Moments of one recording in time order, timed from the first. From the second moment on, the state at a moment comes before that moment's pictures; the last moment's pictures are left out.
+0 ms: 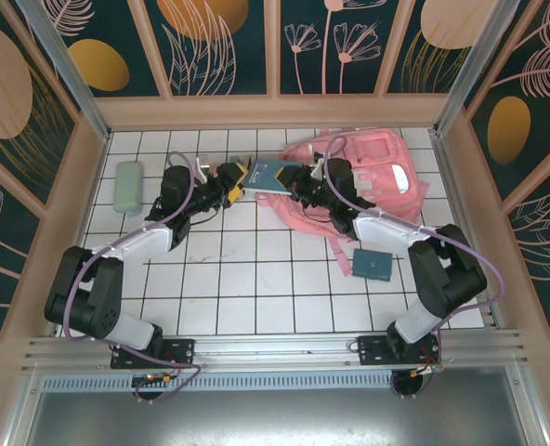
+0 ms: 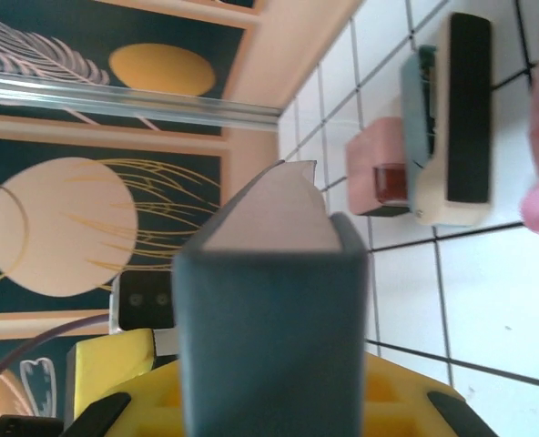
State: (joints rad) left arm -0.33 1.50 0.78 0.52 0.56 -1.34; right arm 0.55 1.61 0.94 0.46 -0.39 1.30
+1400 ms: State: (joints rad) left arm -0.36 1.54 0.77 0.67 0.54 -1.49; right arm 0.56 1.68 1.02 0.64 -0.37 1.39
